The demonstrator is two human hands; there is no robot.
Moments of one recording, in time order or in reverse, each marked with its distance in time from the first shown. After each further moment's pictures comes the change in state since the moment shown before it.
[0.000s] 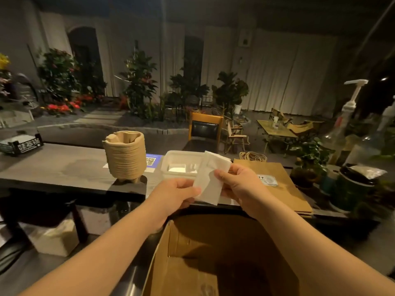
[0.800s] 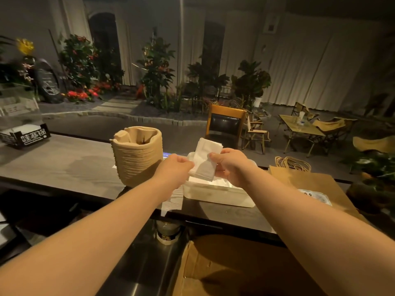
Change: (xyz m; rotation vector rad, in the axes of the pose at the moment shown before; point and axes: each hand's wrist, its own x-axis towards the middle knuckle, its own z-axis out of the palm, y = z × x) left_hand 0.154 -0.011 -0.071 0.082 0.286 -0.067; right_hand 0.193 0.005 0.085 -0.092 0.013 0.179
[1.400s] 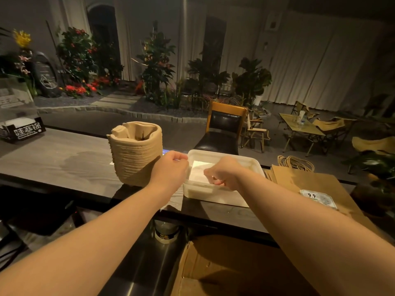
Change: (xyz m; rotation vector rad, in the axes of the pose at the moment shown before) left_hand 0.011 -0.022 0.005 -0.036 0.171 0.109; right_hand 0.039 0.024 0.013 -0.541 -0.009 0.107
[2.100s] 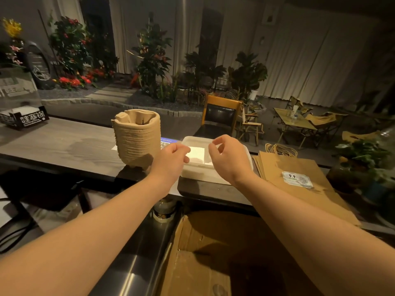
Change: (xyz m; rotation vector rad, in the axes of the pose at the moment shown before) left_hand -0.054 0.010 -0.007 -0.123 -0.073 -0.002; right_hand -0.082 0.029 -0.007 -0.185 0.472 -0.552
